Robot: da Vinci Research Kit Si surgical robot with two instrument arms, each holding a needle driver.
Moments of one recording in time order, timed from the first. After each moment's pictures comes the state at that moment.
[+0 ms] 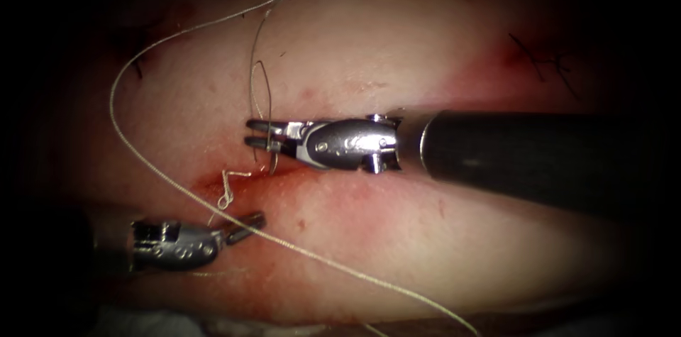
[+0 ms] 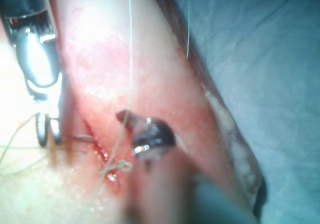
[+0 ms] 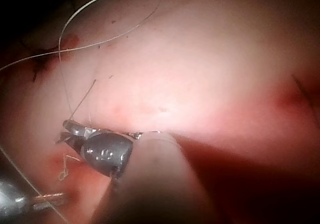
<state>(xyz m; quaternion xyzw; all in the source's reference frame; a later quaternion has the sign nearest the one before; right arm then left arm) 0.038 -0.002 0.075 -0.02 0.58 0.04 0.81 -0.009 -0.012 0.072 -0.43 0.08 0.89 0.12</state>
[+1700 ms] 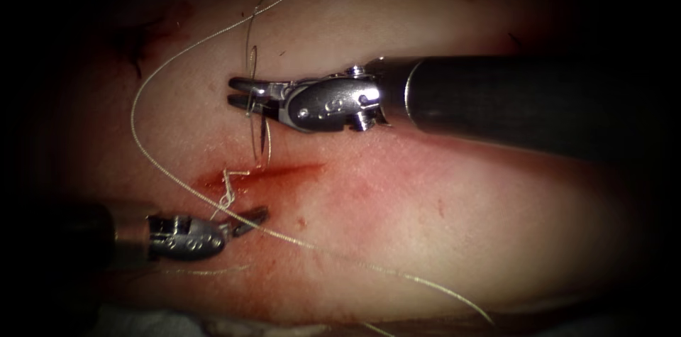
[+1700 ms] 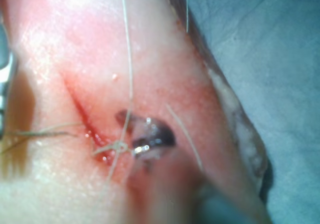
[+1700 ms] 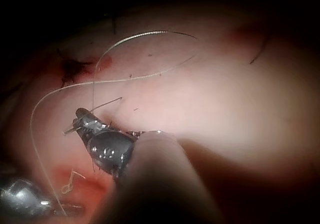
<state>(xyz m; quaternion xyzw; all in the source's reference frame) 0.041 0.001 0.072 -0.16 0.63 -0.05 0.76 -0.008 -0.013 0.078 -0.43 0.09 0.89 0.11</state>
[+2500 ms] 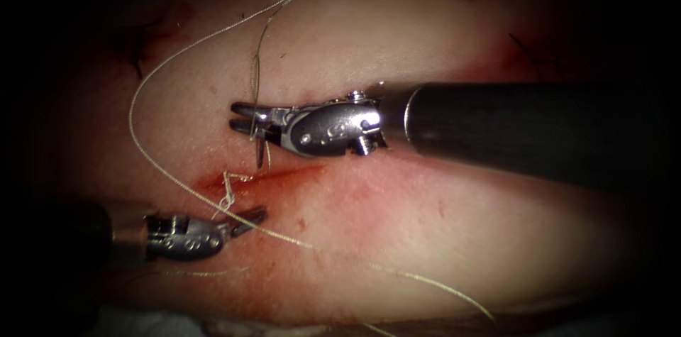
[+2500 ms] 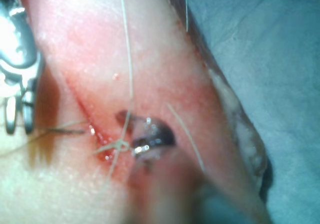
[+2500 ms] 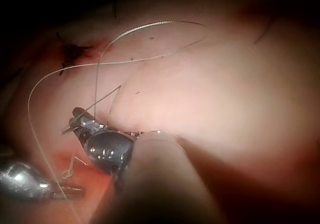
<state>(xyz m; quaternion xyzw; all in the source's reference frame) 0.040 -0.002 0.073 -0.13 0.63 -0.03 0.76 -0.008 -0.012 0.078 -0.43 0.08 0.89 0.11</state>
